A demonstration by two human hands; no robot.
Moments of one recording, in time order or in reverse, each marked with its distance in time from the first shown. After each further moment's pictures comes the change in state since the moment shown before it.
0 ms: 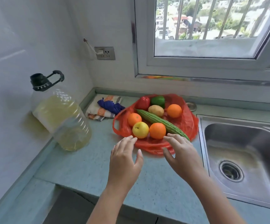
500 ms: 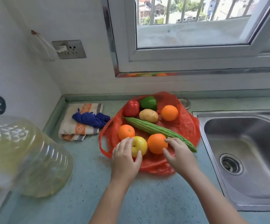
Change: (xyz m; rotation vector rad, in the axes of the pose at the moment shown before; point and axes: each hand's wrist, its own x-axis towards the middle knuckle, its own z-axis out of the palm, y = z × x) left_hand 0.128 -0.085 0.084 -0.027 -0.217 0.043; right_hand 0.090 0.037 0.083 0.063 -0.081 0.435
